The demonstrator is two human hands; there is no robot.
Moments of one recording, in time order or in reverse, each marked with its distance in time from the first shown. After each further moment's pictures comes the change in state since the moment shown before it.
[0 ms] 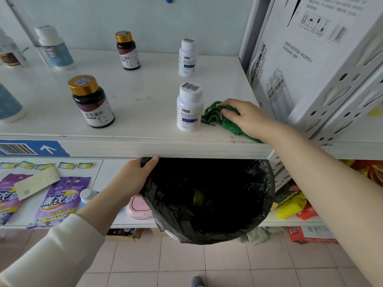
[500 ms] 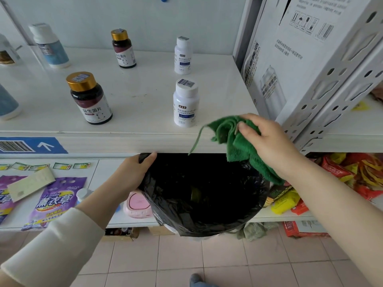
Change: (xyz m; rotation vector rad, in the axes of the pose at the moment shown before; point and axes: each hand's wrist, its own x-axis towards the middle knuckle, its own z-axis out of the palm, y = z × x) left_hand -0.004 0.002 0.000 -0.016 -0.030 -0.004; right_hand -0.084 -0.016 0.007 0.326 0.181 0.017
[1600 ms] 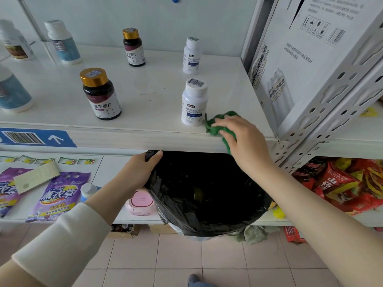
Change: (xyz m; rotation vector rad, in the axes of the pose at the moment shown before) left_hand 0.002 -0.009 0.000 -0.009 0.008 0.066; right_hand 0.020 0.012 0.045 -0.509 0.162 -0.244
